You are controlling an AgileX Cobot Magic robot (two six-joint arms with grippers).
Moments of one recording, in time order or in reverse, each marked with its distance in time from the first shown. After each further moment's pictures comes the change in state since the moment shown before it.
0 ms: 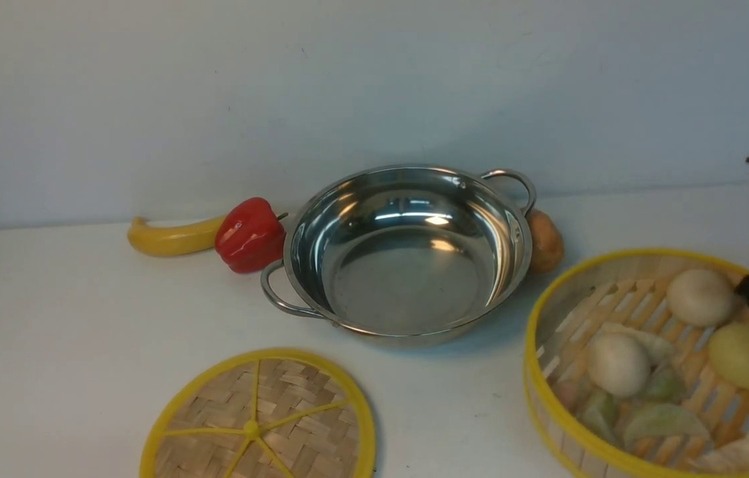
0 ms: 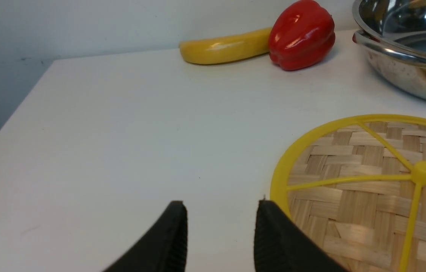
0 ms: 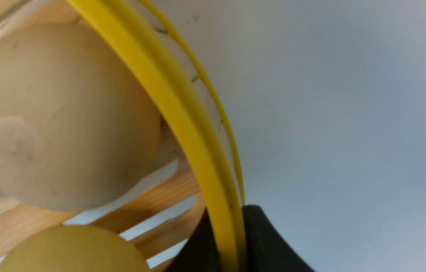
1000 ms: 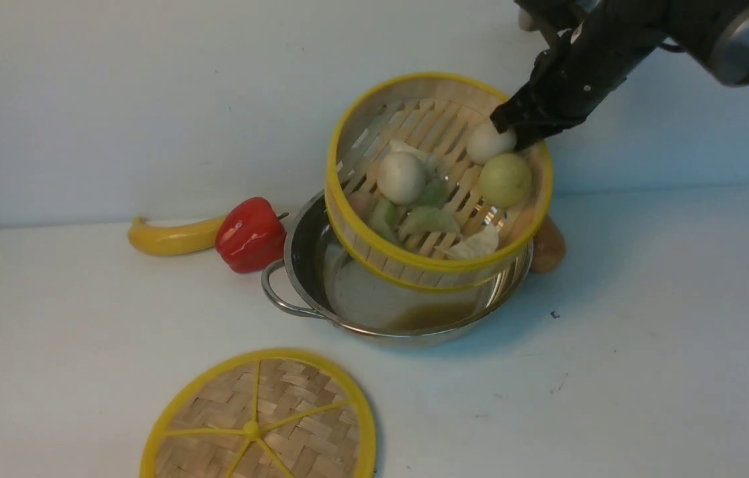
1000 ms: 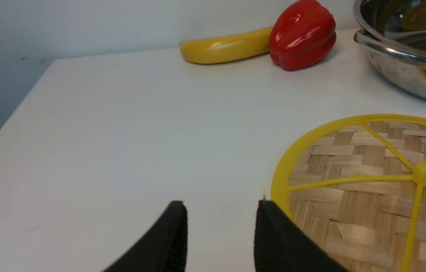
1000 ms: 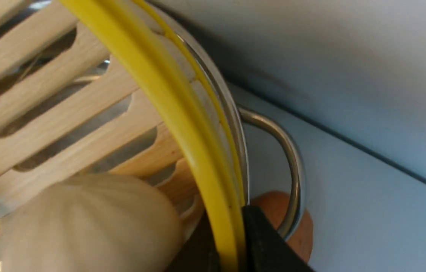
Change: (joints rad) right arm 0.249 0.711 -1.148 0.161 0.023 0.021; left arm 0.000 0.000 0.000 0.000 0.000 0.000
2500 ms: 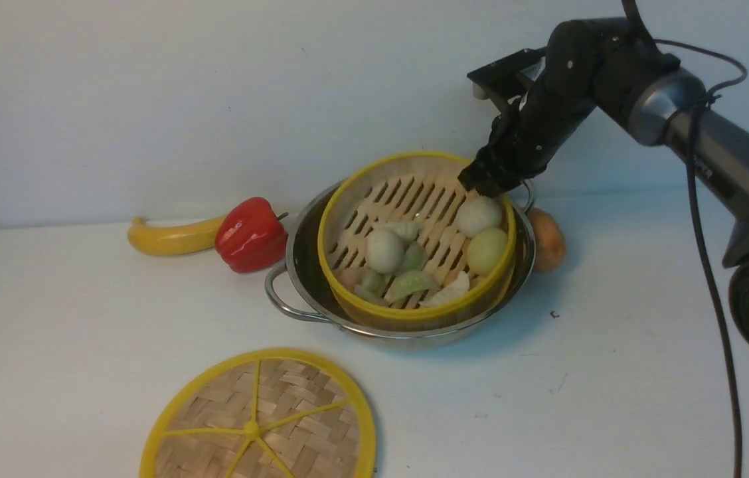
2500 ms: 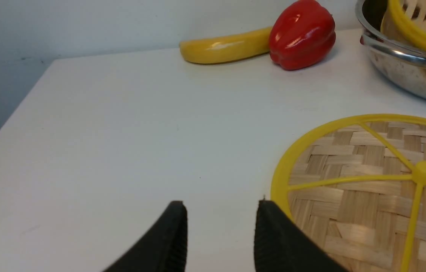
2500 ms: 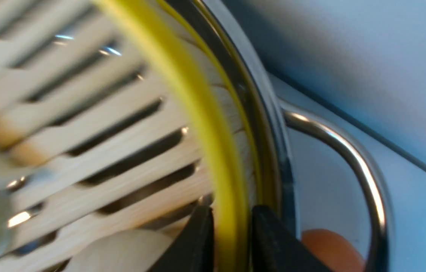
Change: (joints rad) right arm 0.050 0.174 -0.093 -0.020 -0.009 -0.062; left arm 0.000 0.000 0.000 0.000 0.000 0.000
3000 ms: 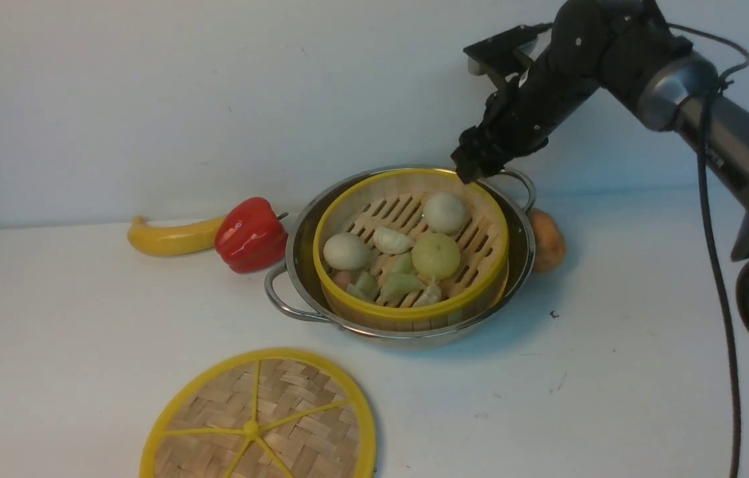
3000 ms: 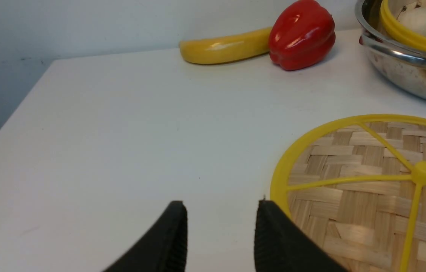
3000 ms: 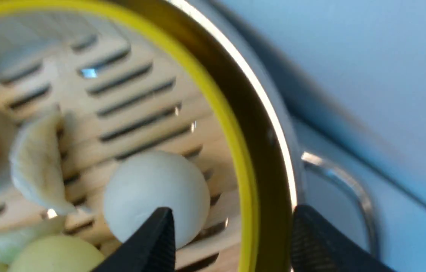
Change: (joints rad) right arm 0.000 -0.034 -0.065 0.038 0.002 0.001; left arm 0.000 0.000 0.000 0.000 0.000 0.000
